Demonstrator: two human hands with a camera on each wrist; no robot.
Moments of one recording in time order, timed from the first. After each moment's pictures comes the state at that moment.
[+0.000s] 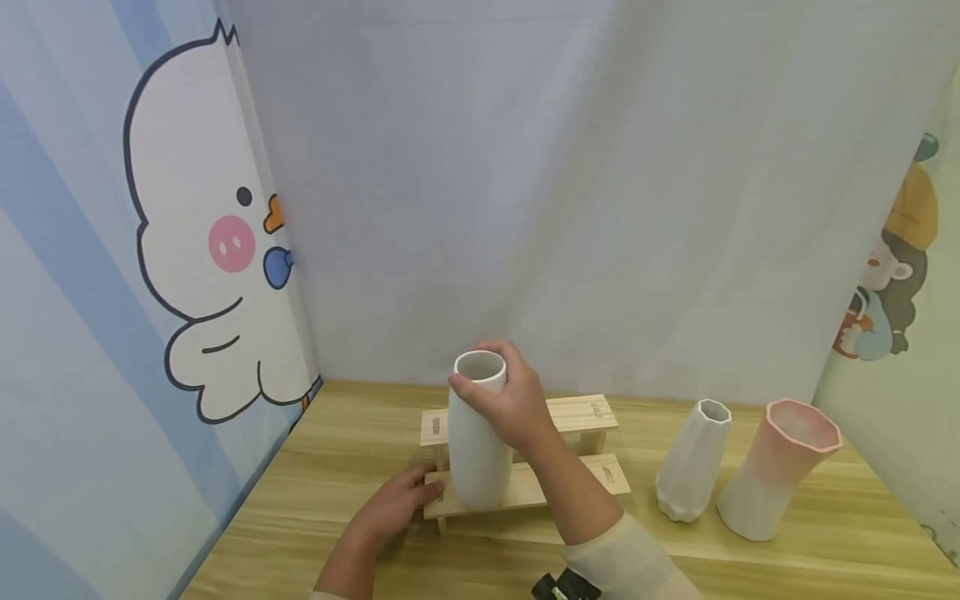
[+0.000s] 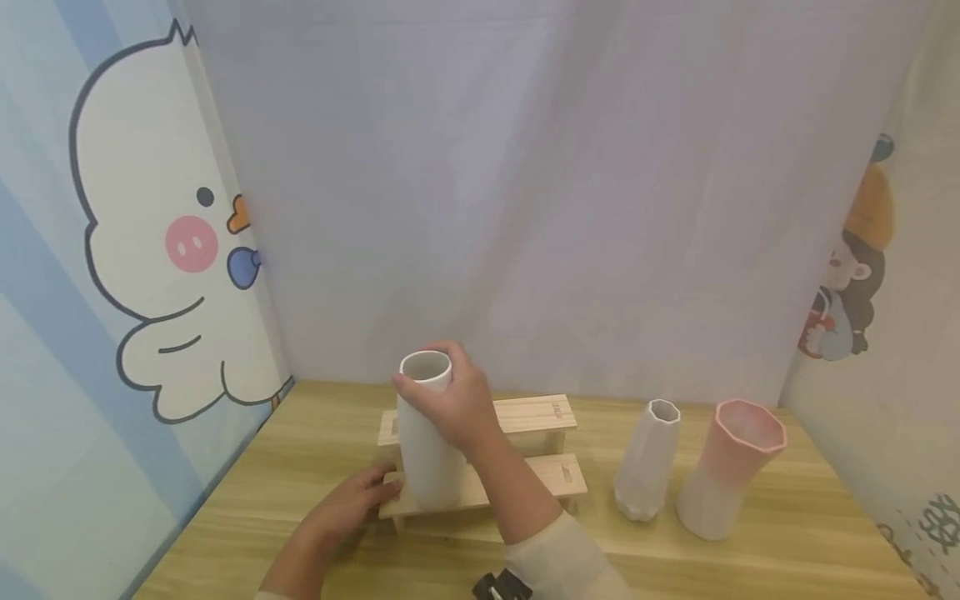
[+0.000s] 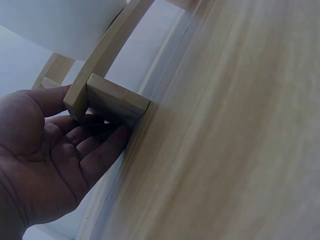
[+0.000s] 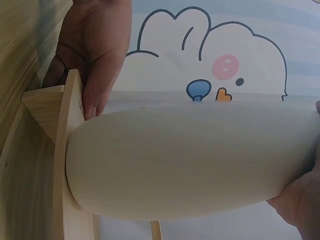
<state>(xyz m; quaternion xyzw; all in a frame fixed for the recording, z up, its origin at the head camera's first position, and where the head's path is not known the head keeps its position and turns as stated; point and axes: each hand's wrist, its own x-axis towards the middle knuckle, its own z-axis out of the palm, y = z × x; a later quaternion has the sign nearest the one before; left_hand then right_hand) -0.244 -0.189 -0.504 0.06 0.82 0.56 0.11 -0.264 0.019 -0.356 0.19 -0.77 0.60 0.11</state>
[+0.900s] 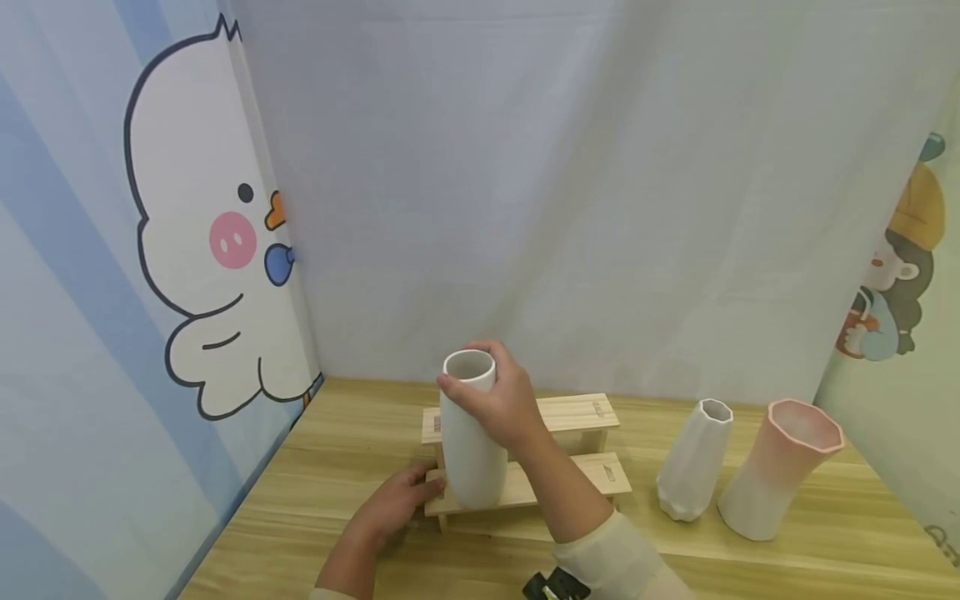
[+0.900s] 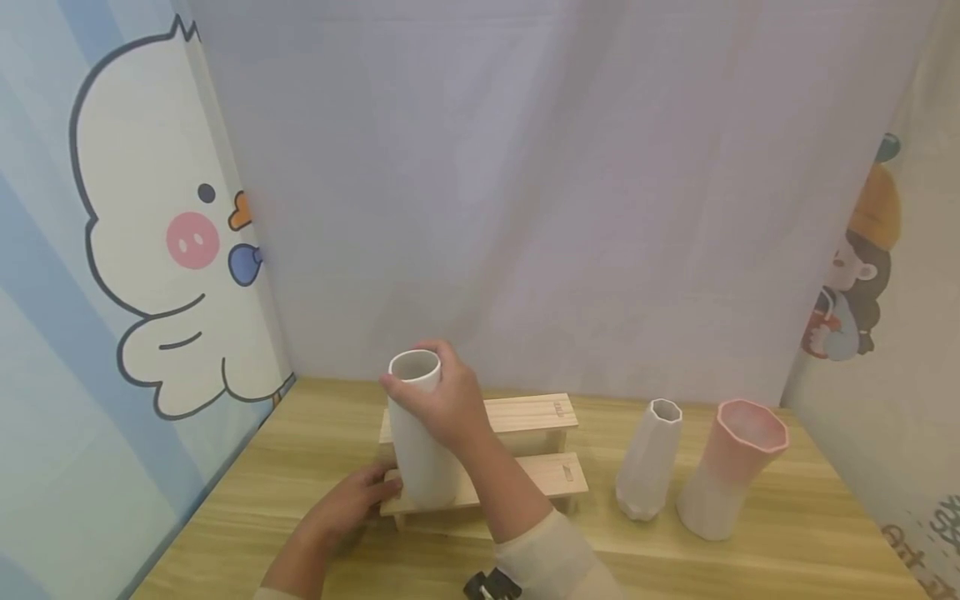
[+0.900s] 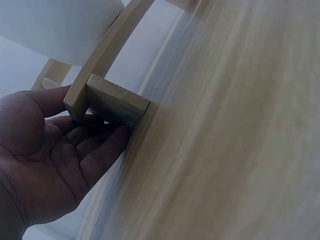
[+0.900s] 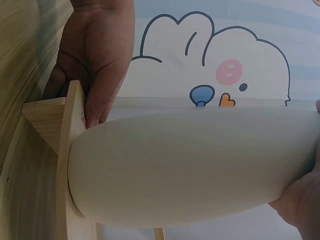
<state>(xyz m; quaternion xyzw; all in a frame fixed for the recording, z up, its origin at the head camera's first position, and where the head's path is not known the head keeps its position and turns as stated) -0.244 -0.189 -0.506 0.06 0.81 0.57 0.10 -0.266 0.009 -0.357 0.20 -0.77 0.60 0.10</state>
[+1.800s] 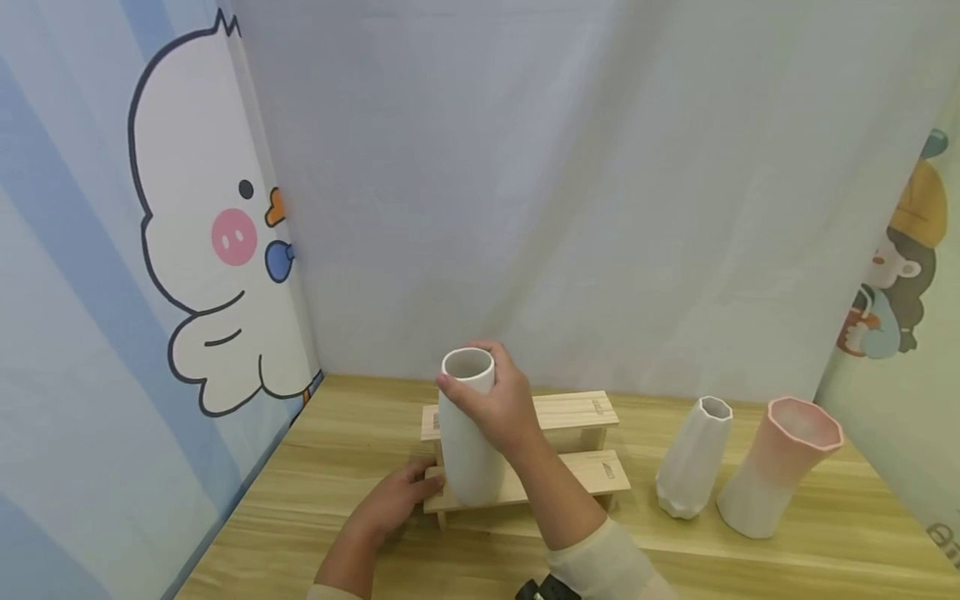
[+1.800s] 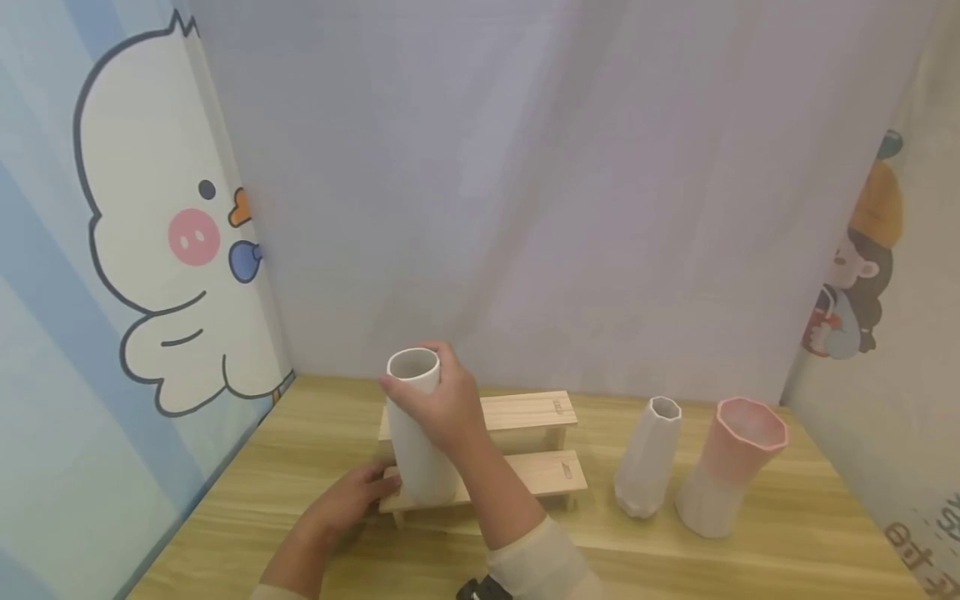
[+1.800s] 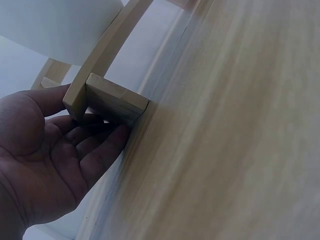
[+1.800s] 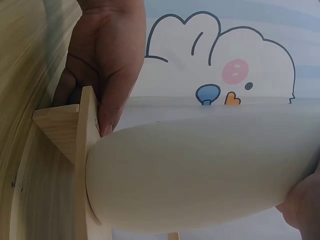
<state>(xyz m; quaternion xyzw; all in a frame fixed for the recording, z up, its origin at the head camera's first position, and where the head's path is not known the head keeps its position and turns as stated) -0.246 -0.190 -0.508 0.05 0.83 0.55 0.10 -0.263 0.004 -0.365 0.20 -0.75 0.61 0.13</state>
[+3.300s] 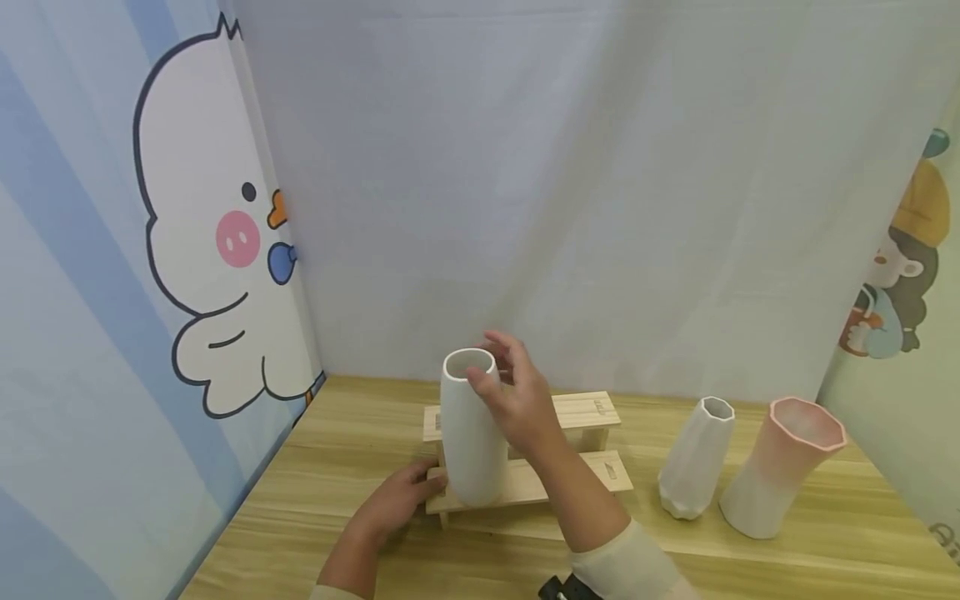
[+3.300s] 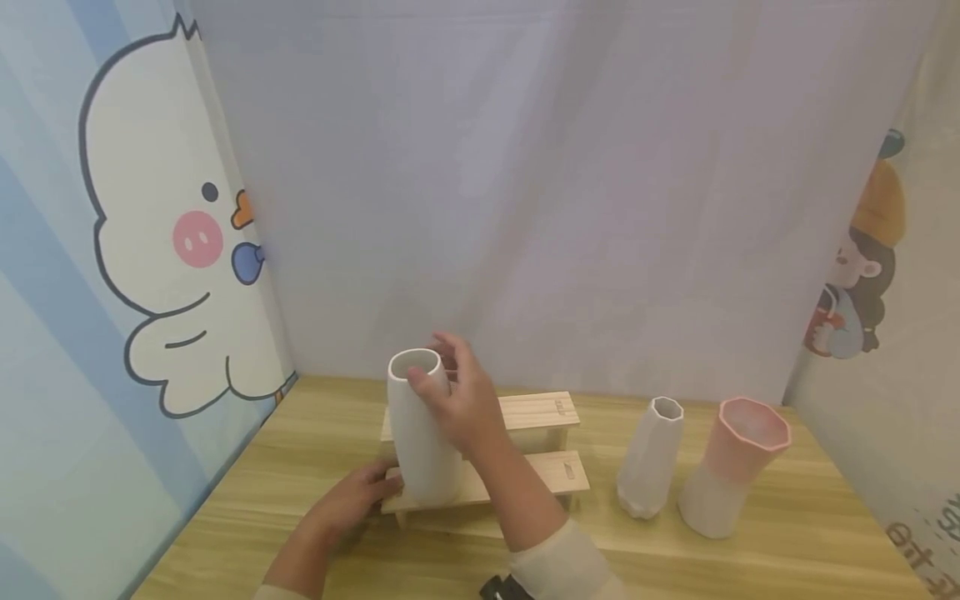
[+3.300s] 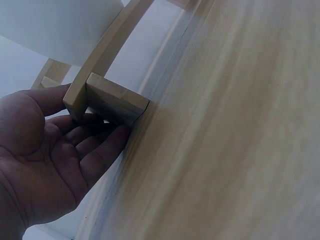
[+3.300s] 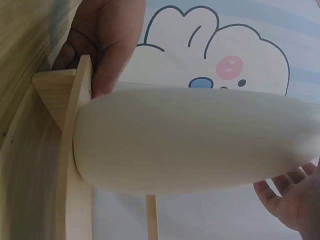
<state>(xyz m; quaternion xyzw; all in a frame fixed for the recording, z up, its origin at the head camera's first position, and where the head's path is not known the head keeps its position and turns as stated) -0.247 -0.190 -0.509 0.06 0.82 0.55 0.11 -0.259 0.026 -0.360 0.25 -0.76 0.57 0.18</state>
